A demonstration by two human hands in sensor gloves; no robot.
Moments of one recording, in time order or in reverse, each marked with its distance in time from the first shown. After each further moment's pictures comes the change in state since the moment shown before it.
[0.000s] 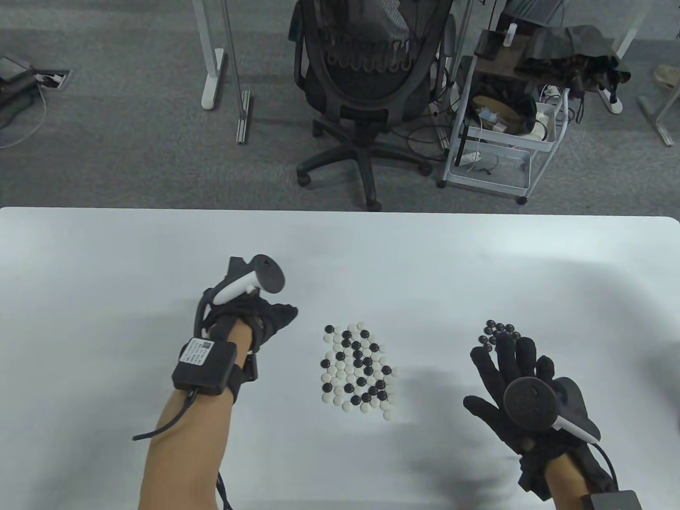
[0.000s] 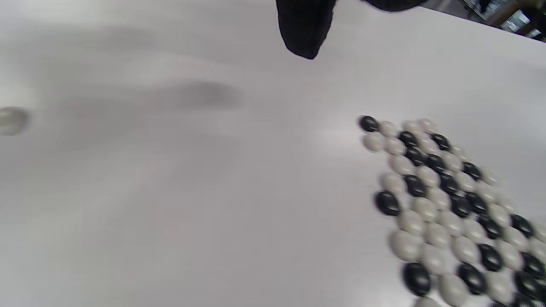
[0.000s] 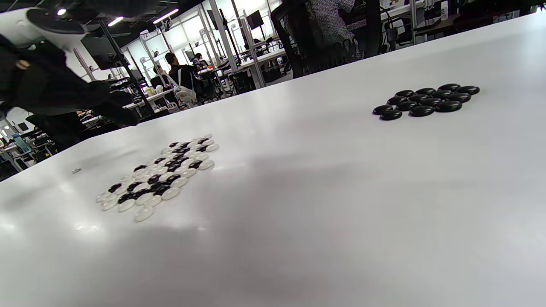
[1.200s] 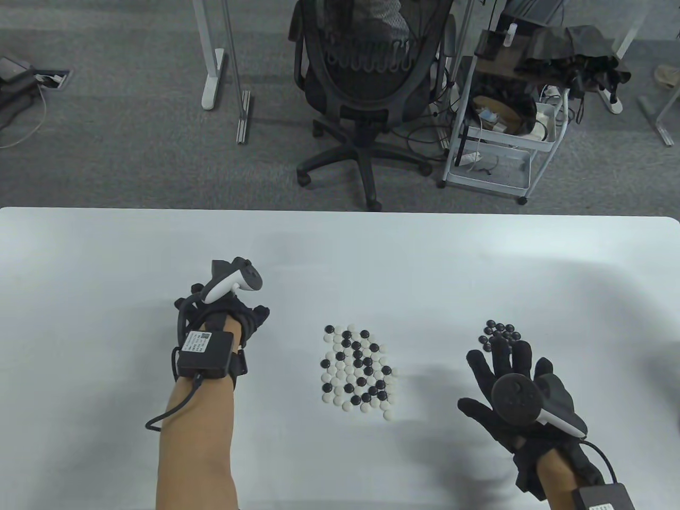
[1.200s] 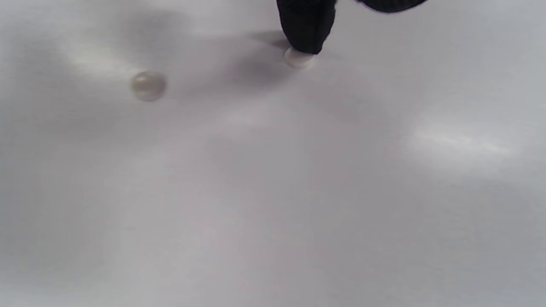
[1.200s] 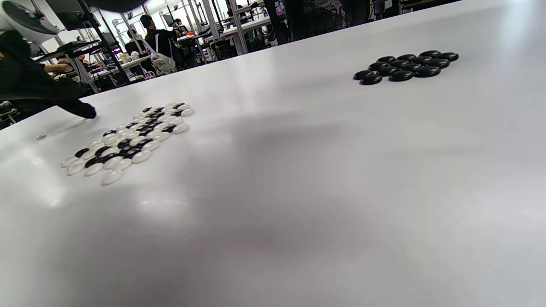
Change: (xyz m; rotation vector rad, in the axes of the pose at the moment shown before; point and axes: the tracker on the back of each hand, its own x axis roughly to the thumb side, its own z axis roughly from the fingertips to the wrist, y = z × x) left_hand -0.104 -0.009 -0.008 -0.015 0.368 0.121; right_hand -0.004 0.018 -0.013 0.107 0.067 0.047
